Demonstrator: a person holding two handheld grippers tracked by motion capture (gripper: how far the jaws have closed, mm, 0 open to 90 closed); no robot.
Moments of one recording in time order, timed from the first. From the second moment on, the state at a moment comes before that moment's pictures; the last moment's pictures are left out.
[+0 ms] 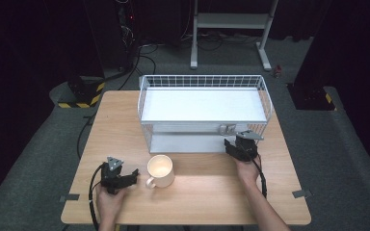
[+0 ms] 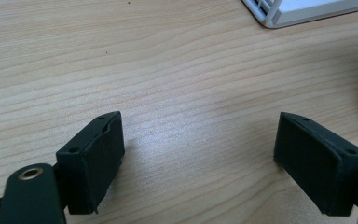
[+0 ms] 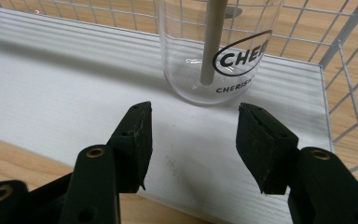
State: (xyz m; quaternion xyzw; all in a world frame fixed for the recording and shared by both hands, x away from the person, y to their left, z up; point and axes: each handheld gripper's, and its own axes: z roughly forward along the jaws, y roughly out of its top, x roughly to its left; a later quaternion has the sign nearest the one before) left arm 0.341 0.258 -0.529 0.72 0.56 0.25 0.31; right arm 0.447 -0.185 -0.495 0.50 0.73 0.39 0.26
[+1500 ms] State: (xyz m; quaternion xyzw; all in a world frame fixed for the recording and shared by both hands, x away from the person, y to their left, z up) left arm 0.341 0.258 -0.529 0.72 0.56 0.25 0.31; right arm 0.408 -0.220 -0.467 0.47 0.72 0.45 0.25
